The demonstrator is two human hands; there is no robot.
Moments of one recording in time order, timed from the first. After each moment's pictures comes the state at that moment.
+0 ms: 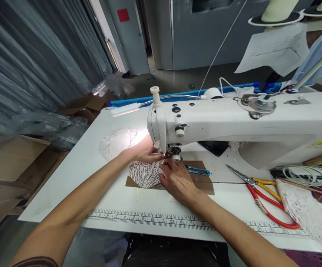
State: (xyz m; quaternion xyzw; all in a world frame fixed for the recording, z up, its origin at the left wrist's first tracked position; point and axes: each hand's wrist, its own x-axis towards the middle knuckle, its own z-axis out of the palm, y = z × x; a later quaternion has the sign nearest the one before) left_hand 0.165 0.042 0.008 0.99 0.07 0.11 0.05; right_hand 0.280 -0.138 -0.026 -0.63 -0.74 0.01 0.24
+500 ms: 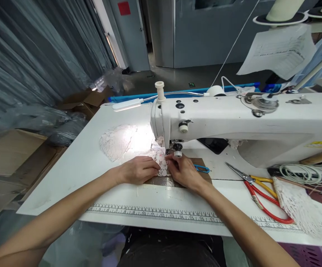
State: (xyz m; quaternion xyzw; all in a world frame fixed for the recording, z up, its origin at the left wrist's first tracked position) left_hand 0.115 -0.014 -0.005 0.97 -0.11 0.20 0.04; right_hand 0.304 -0.135 -0.014 -0.64 -0.65 0.19 0.37
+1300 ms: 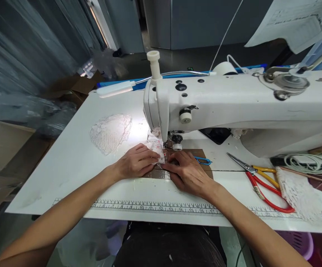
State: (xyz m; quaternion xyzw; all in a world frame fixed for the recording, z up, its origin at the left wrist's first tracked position) left_hand 0.120 -0.016 -0.018 0.96 -0.04 0.27 0.03; right_hand 0.316 -0.164 -0.026 -0.56 -0.79 0.08 0.25
